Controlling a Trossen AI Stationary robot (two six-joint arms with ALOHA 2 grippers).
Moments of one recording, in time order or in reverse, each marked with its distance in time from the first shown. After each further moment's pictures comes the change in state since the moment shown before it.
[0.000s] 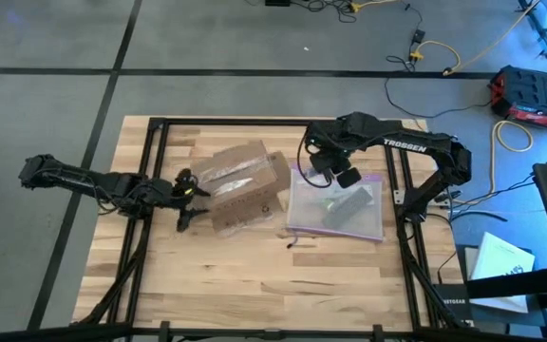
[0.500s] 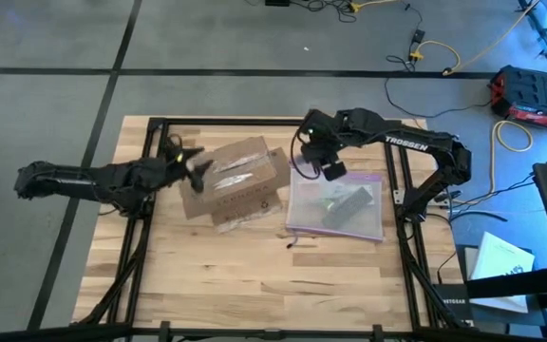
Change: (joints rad) left arm 0.200 0.061 0.167 0.173 -0.413 -0.142; right arm -0.037 0.000 0.042 0.201 0.008 0.024
